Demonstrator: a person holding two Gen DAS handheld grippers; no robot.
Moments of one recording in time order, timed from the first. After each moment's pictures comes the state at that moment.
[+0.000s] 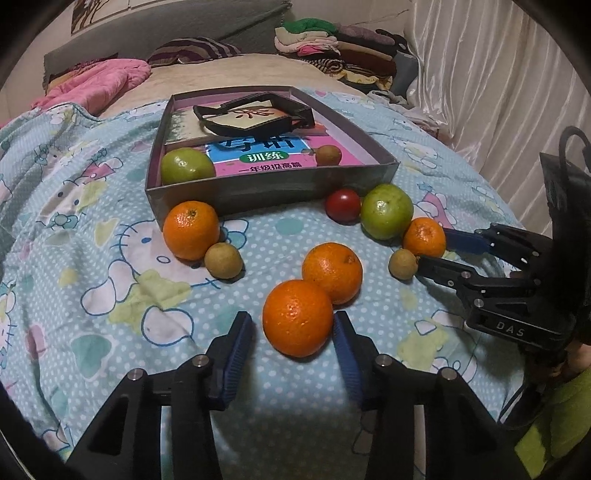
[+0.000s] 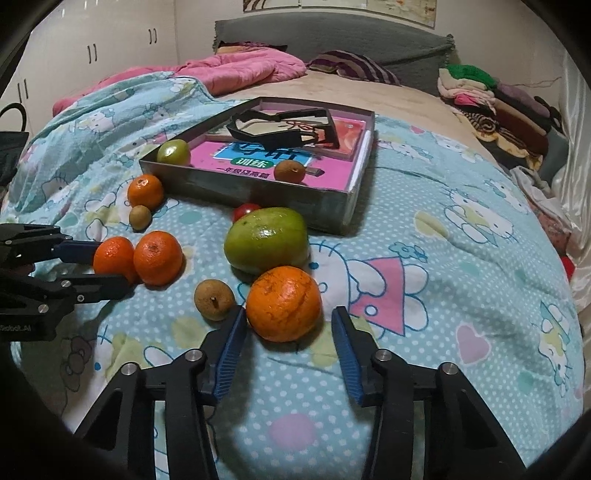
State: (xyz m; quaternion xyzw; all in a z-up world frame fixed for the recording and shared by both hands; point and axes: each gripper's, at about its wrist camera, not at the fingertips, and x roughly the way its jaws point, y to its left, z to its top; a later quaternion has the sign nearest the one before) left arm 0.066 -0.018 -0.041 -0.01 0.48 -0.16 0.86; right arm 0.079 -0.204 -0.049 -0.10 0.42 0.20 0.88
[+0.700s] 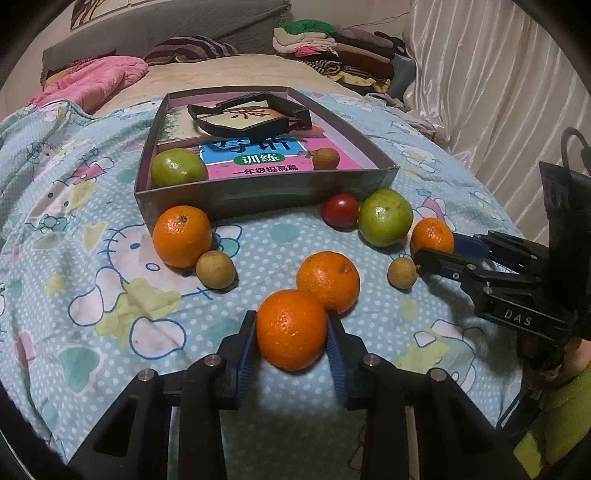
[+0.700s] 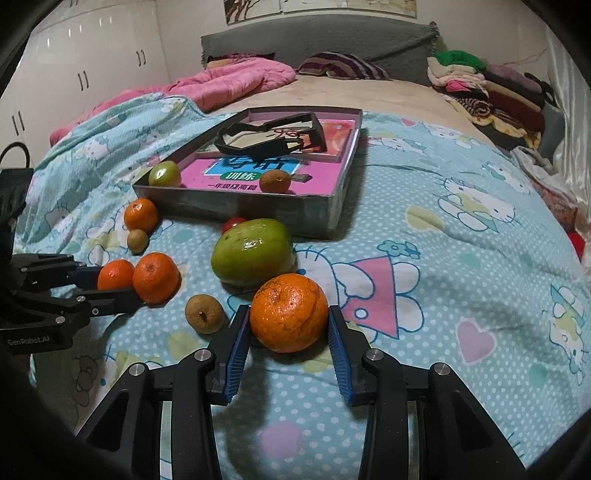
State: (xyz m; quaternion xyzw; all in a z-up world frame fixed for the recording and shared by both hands) left arm 0.073 -0.020 -0.043 -0.02 0.47 -0.17 0.86; right arm 0.086 -0.223 -0.048 -0.04 0.42 0.20 0.89
